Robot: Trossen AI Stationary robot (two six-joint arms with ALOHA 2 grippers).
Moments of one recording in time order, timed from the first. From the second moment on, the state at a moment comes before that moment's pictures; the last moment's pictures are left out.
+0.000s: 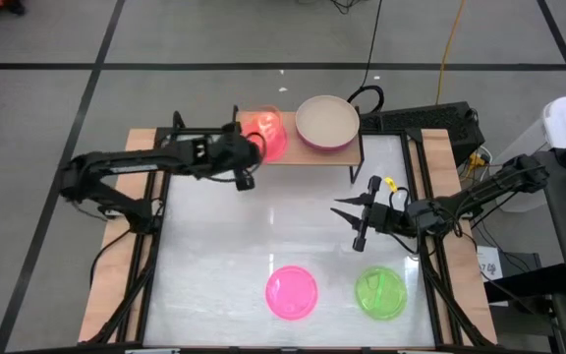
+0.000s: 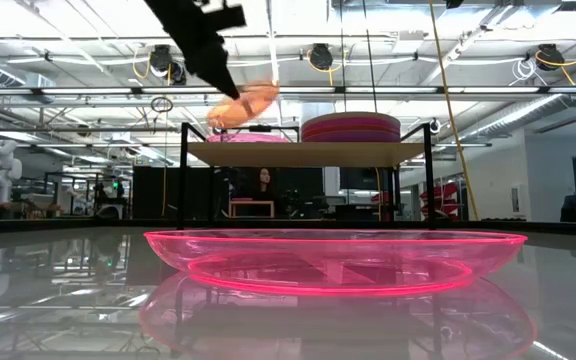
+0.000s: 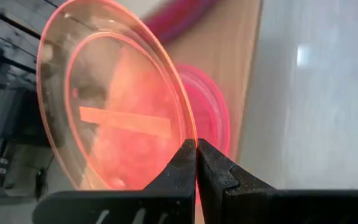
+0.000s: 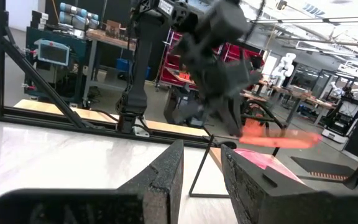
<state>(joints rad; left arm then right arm) 0.23 1.40 1.21 -0.57 -0.41 0.38 0.39 0.97 0.57 0.44 0.66 -0.27</state>
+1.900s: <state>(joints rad) -0.04 1.04 0.92 0.02 -0.42 0.17 0.39 0.97 0.57 0.34 0.66 -0.24</state>
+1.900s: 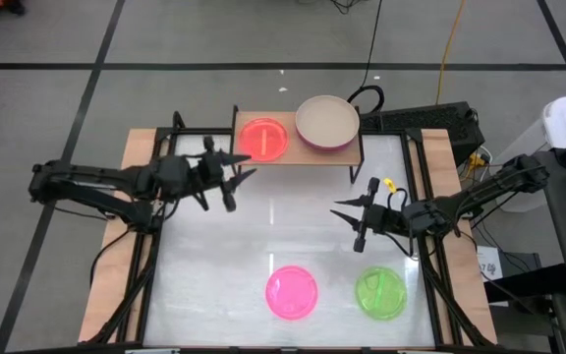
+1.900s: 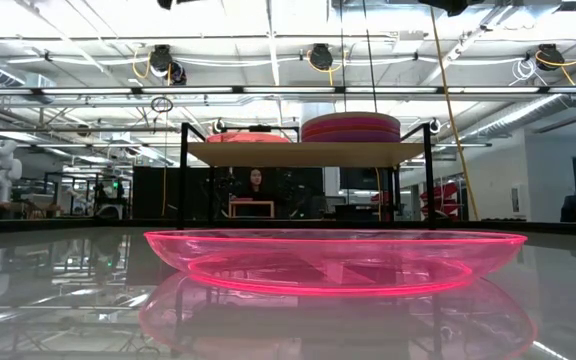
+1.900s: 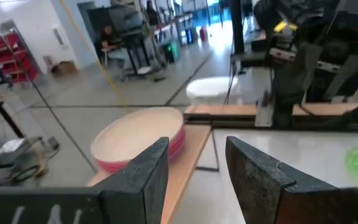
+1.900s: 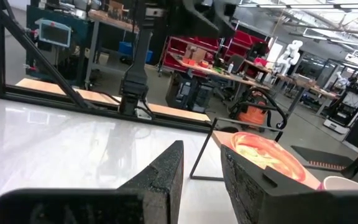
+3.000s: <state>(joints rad) -0.08 0.99 0.59 0.46 -0.42 0.07 0.27 0.99 0.83 -0.23 0.41 0.04</state>
